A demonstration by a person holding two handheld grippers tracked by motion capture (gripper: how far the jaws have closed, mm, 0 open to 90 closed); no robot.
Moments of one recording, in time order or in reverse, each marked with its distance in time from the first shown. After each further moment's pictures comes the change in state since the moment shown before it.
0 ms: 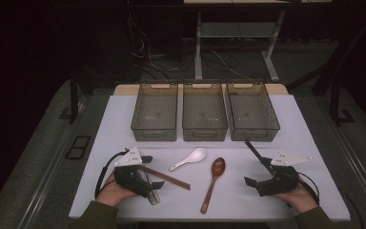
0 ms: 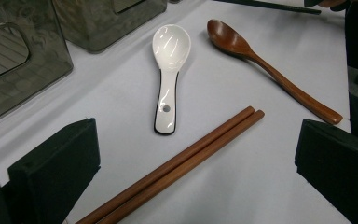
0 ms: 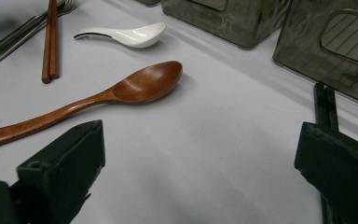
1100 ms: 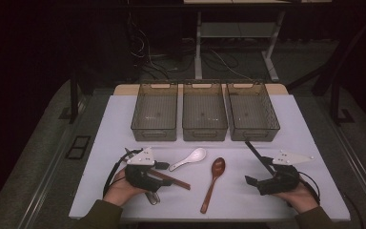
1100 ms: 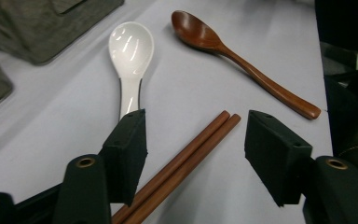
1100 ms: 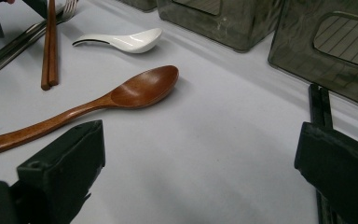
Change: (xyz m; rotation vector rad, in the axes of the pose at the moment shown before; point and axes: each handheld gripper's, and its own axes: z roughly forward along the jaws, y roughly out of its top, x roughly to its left) left arm -0.005 0.016 0.026 0.079 -0.126 0.087; right arm -0.002 0.000 -0.002 -0.012 0.000 0.023
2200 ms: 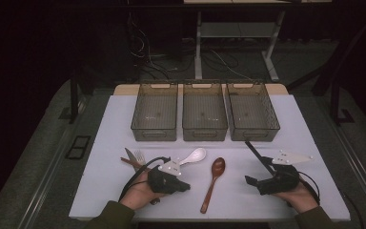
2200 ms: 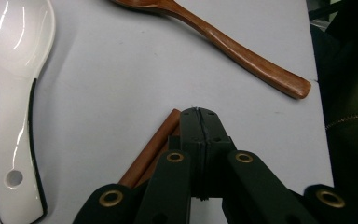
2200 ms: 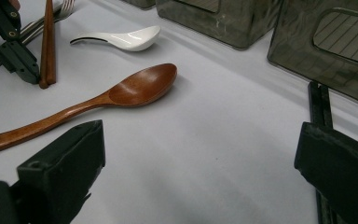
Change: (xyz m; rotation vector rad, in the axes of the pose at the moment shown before) left arm -0.019 0.014 0.055 0.211 -0.126 0.103; right arm -0.001 0.000 0.001 0.006 -0.007 0.004
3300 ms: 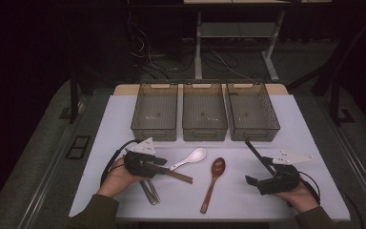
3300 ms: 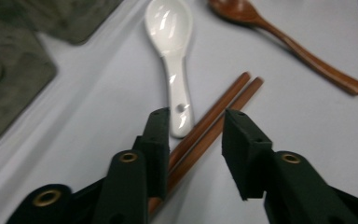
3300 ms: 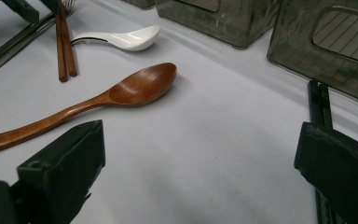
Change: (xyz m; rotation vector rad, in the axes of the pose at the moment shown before) left arm 0.046 -0.025 -0.068 -0.072 0.151 -0.096; right arm -0.001 0.000 0.000 0.005 0.009 0.006
